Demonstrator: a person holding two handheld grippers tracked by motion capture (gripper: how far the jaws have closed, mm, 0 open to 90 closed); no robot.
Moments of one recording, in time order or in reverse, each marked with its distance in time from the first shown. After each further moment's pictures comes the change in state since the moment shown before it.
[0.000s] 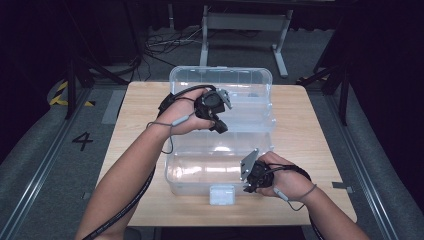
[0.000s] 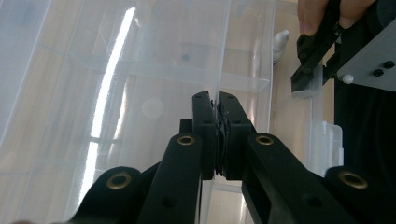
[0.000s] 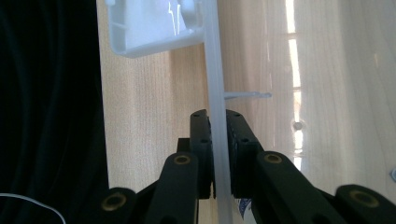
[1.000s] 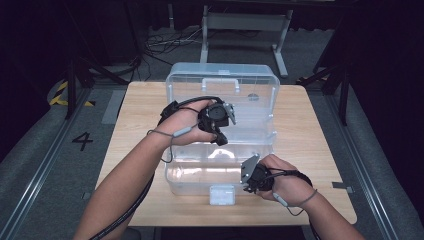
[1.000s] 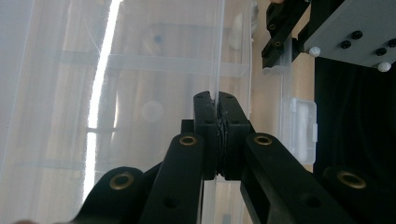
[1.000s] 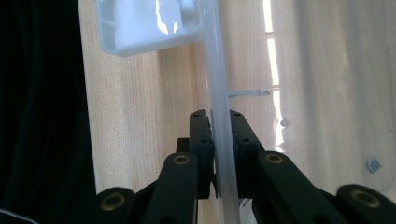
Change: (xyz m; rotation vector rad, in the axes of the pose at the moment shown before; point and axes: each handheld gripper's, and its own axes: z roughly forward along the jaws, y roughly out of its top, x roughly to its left) left arm -0.029 0.003 0.005 0.095 -0.027 0.070; right arm 0.010 0.000 0.000 0.001 -0.098 -0.011
